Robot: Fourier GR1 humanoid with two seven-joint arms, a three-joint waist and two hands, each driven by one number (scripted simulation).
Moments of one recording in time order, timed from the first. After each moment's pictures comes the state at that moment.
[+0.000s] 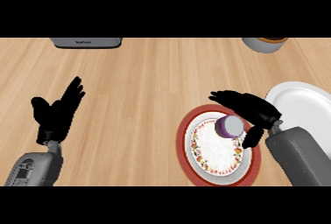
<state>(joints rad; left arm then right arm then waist) -0.20 0.24 0.03 -1.37 0.07 0.05 0.15 -0.41 -0.39 0.28 -1.23 0.86 0.37 -0.33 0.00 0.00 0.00</state>
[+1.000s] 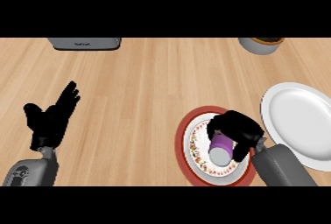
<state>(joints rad) -0.15 0.23 0.07 -1.41 0.05 0.01 0.15 -0.30 -0.28 0.32 -1.27 1.01 0.32 -0.40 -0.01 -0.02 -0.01</state>
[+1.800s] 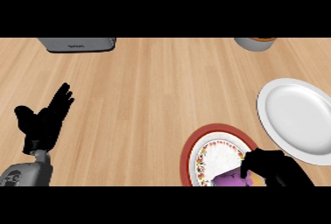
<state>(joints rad) -0.12 0.24 0.09 -1.43 0.05 0.02 0.17 0.29 -0.26 0.23 -2.00 0.96 0.00 -0.29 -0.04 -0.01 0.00</state>
